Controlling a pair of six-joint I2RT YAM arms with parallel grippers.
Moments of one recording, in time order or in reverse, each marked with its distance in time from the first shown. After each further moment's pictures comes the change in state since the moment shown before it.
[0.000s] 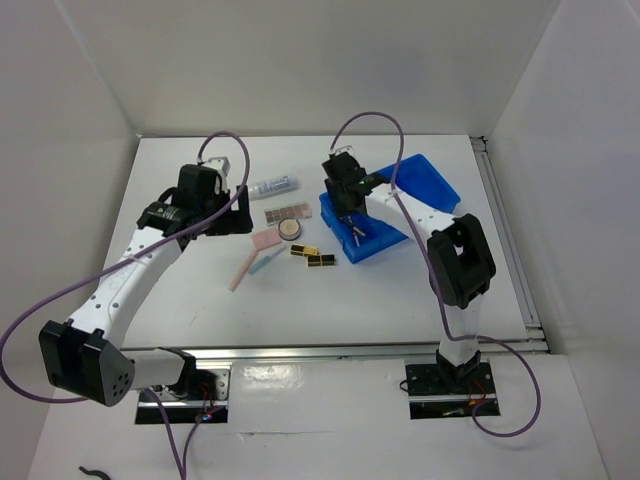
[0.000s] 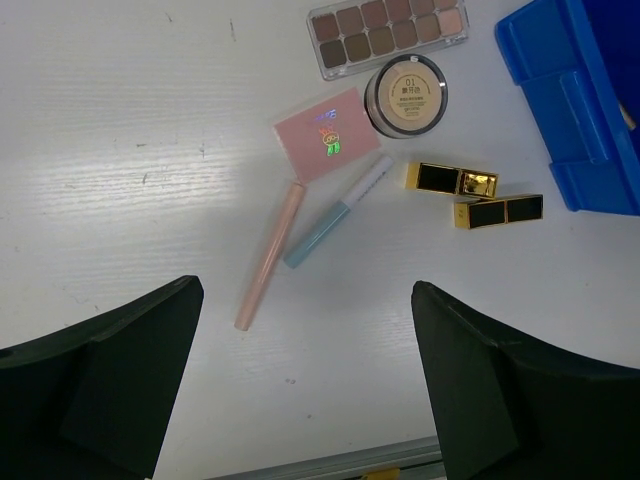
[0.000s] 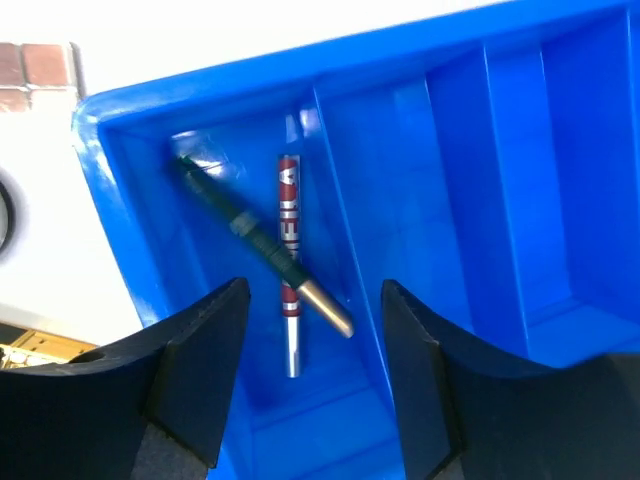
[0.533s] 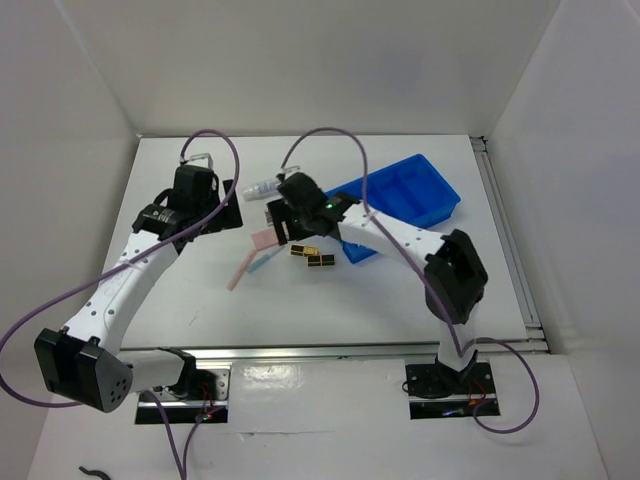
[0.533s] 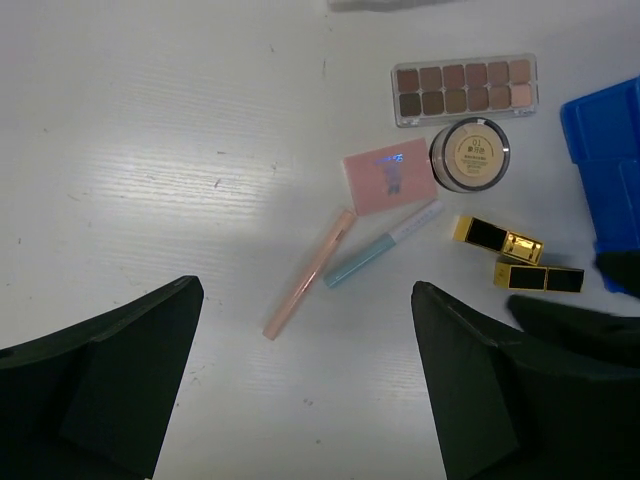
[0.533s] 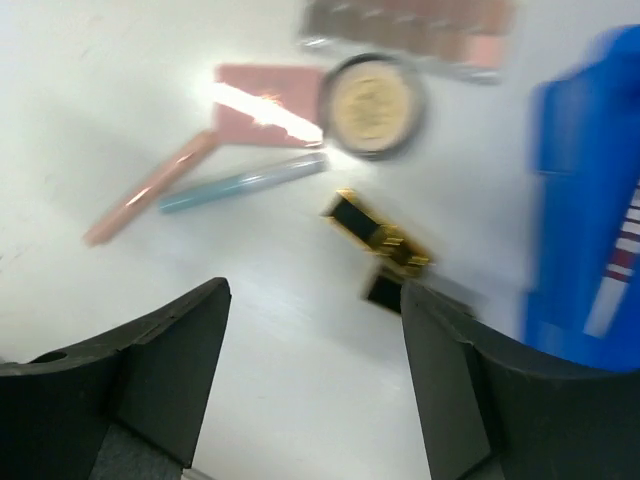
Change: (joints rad) left arm 0.000 -0.023 0.000 -0.005 -0.183 -0.085; right arm 0.233 -0.097 0.024 -0.005 -0.254 0.211
